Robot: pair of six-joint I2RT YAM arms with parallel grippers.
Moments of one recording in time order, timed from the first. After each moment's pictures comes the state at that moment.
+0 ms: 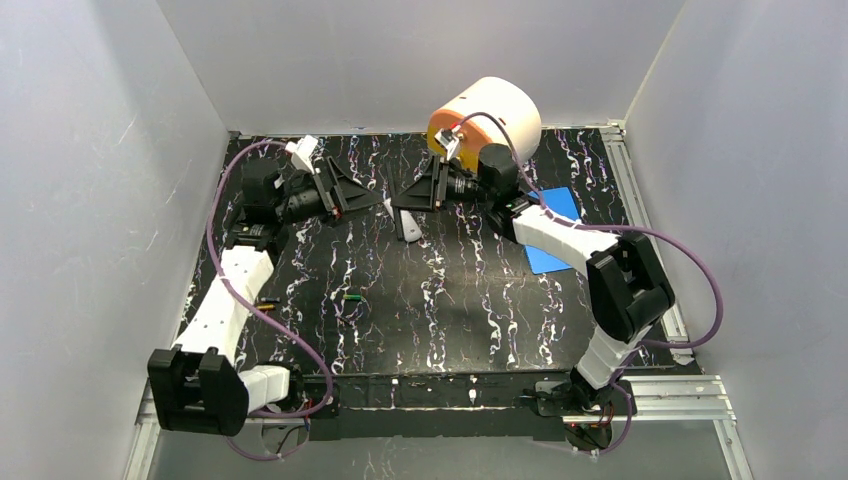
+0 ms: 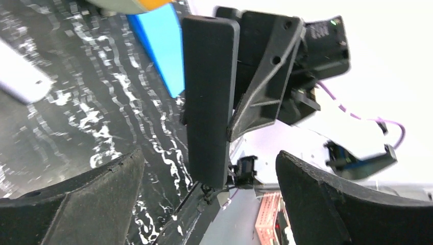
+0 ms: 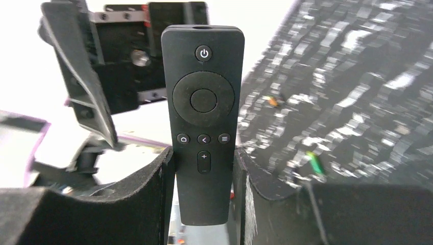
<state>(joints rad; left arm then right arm) -0.08 1.20 0.96 -0.11 0.91 -0.81 0.61 1.71 1.20 0.39 -0.82 0.94</state>
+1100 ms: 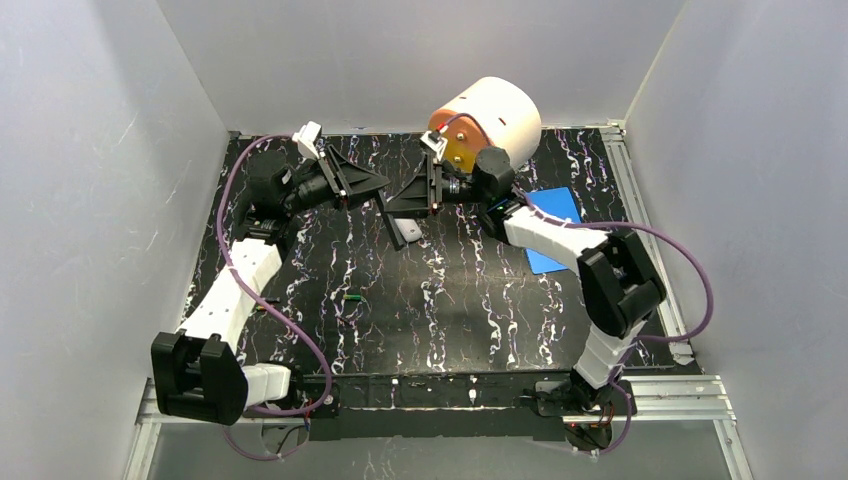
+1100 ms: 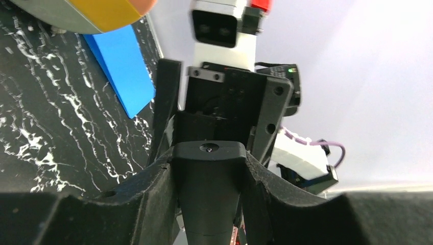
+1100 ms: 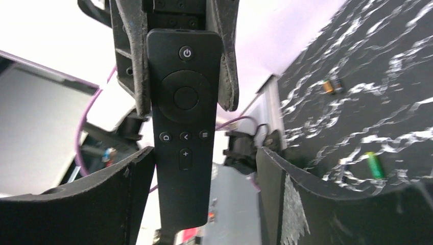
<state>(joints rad) -0.16 1.25 0.99 0.17 0.90 -1.12 0.65 1.79 1.22 0.80 -1.01 1.32</state>
